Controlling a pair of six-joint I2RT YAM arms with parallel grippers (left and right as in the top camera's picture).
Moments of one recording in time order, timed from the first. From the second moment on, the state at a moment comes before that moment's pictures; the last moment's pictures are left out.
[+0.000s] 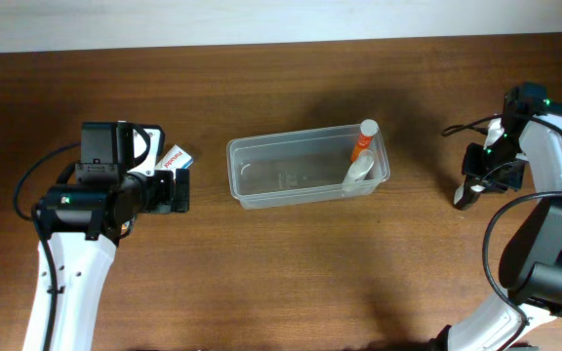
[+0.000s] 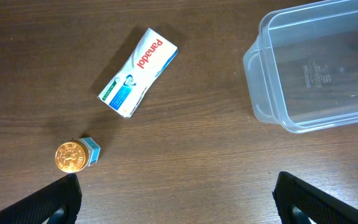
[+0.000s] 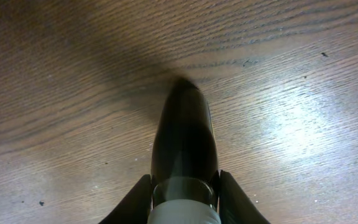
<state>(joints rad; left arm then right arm) -0.05 1.27 1.23 -1.01 0.03 0.03 -0.34 1.92 1.50 -1.16 -0.02 0.05</state>
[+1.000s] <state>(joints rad) -0.05 1.27 1.23 -1.01 0.03 0.03 0.19 1.72 2.05 -1.50 -0.08 0.03</state>
